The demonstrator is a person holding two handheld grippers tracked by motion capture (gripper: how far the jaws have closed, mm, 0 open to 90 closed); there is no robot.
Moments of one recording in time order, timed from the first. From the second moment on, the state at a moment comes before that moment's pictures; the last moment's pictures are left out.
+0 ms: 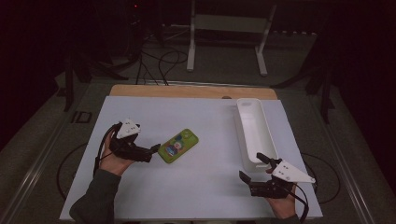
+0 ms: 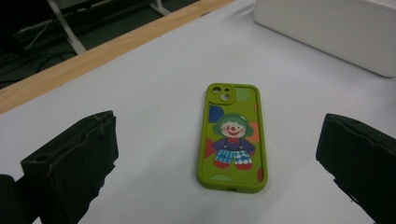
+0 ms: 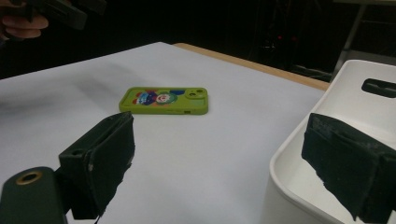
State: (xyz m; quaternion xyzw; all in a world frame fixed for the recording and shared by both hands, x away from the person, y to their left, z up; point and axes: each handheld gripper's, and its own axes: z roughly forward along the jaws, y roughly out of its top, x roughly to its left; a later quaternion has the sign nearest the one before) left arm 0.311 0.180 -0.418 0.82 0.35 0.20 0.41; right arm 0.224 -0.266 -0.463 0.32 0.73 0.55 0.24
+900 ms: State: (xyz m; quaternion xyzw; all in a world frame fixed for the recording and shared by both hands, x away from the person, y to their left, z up) left arm 0.334 0.150 -0.436 0.84 0.35 0.18 0.37; right arm 0.224 -0.267 -0.462 0.33 0.73 0.55 0.24
